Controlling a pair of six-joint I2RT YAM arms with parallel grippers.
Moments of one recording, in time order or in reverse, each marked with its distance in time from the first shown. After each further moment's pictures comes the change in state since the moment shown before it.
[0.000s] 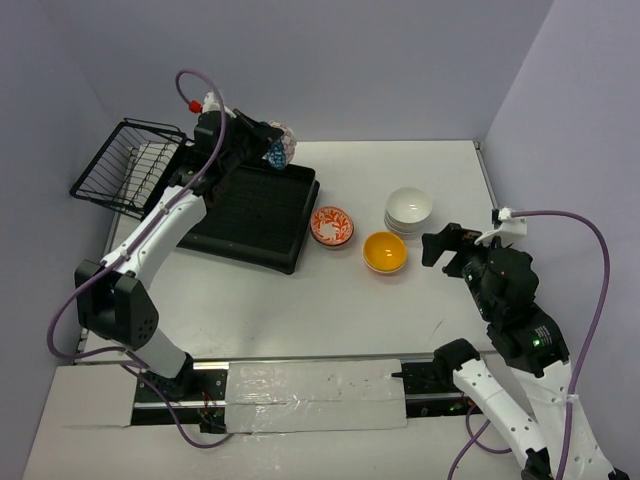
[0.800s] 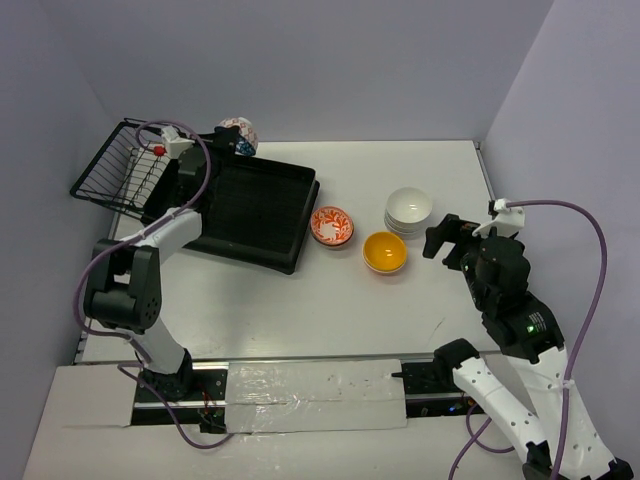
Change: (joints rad) left arm 0.187 0.086 -0.415 0.780 -0.215 -0.273; right arm 0.000 0.075 0.028 0.000 0.097 -0.023
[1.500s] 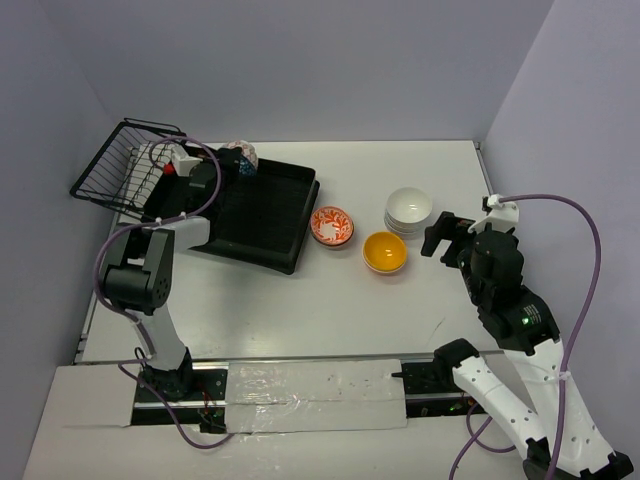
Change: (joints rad) left arm 0.008 0.134 -0.089 0.121 -0.037 0.010; right arm 0.000 0.039 0.000 0.000 0.017 -0.023
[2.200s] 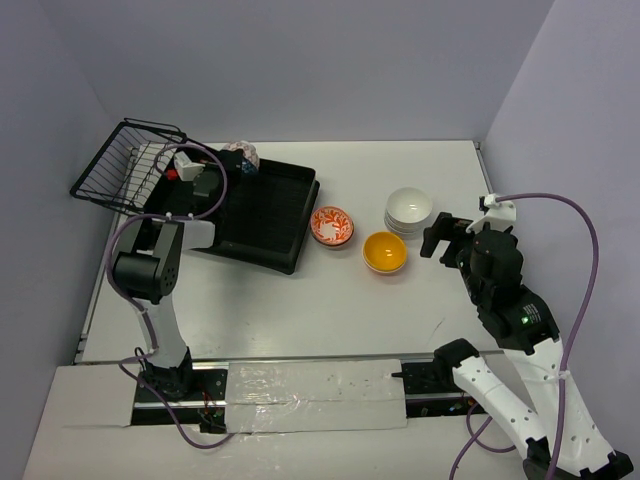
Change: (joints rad) left arm -0.002 0.103 -0.024 0.202 -0.008 0.000; right arm 0.000 0.004 0.000 0.000 -0.015 -0.024
